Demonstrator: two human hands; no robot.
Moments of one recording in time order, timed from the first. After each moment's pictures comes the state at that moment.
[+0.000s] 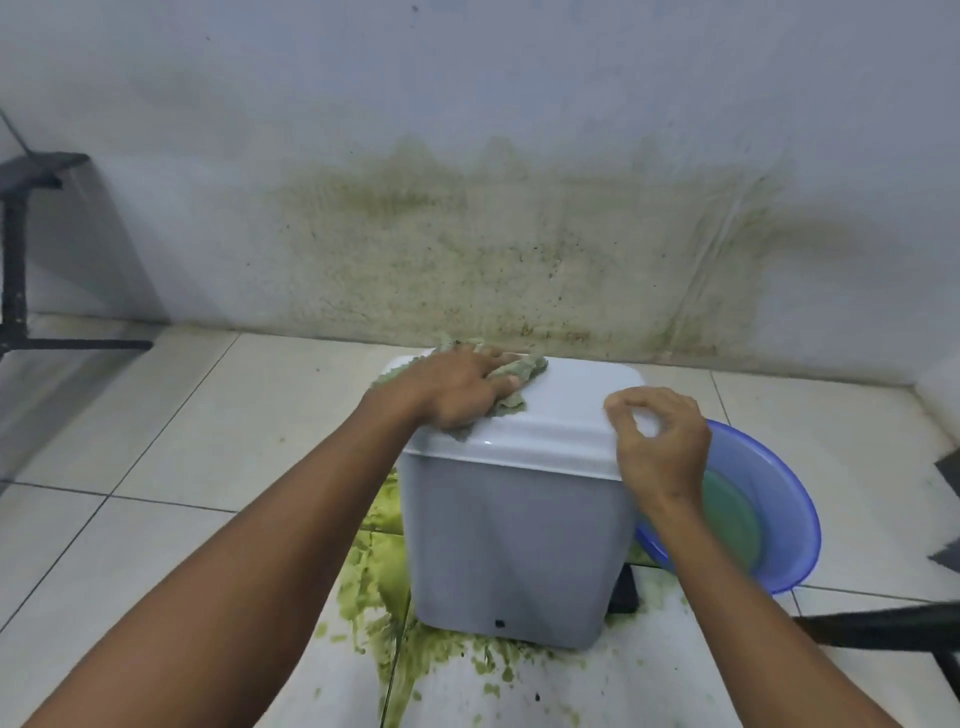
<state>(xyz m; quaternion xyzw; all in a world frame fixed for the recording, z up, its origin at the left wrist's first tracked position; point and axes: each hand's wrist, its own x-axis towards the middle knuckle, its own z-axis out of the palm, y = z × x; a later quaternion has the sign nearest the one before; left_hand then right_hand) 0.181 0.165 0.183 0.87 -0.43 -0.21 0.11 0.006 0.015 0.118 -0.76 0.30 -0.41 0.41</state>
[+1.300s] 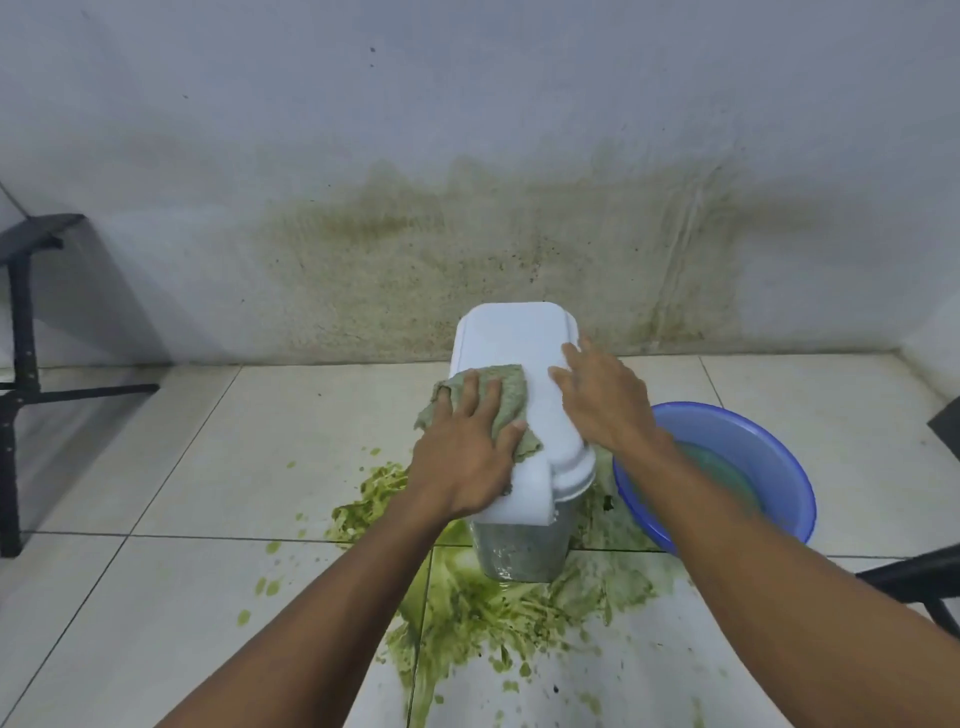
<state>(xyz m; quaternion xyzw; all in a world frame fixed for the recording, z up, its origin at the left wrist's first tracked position) 0.108 0.179 0.142 0.91 -0.37 -0.12 0.17 0.047 -0.007 0.138 -0.93 0.29 -0.07 0.19</state>
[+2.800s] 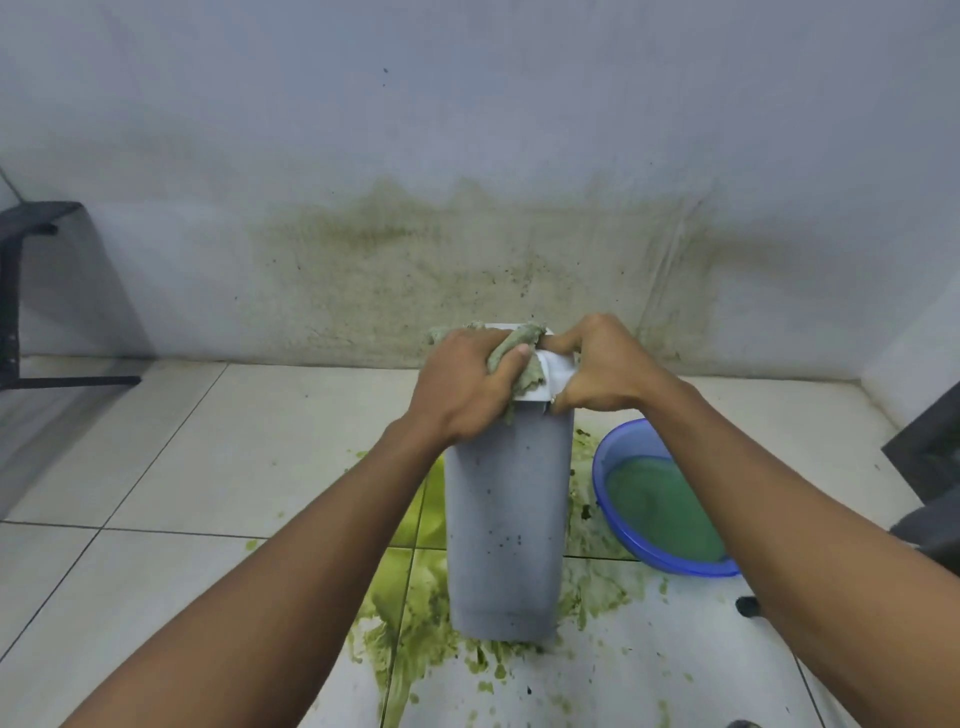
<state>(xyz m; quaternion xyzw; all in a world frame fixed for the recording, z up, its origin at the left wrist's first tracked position) 0.133 0.153 0.195 0.80 -0.47 0.06 0.37 0.035 -0.023 0.215 -0.96 0.11 -0.08 0.25</state>
